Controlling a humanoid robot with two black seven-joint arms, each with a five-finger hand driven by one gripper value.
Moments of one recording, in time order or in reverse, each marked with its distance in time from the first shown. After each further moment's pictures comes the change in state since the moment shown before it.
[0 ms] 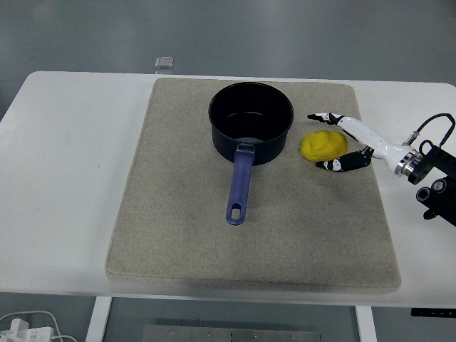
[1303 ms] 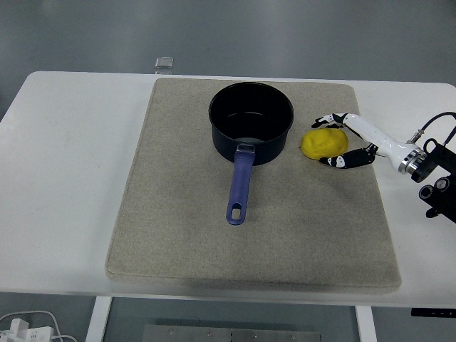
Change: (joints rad) left arm 0.000 0.000 0.000 0.000 0.000 0.000 0.000; right arm 0.002 0.002 0.010 -0.018 0.007 -0.010 0.000
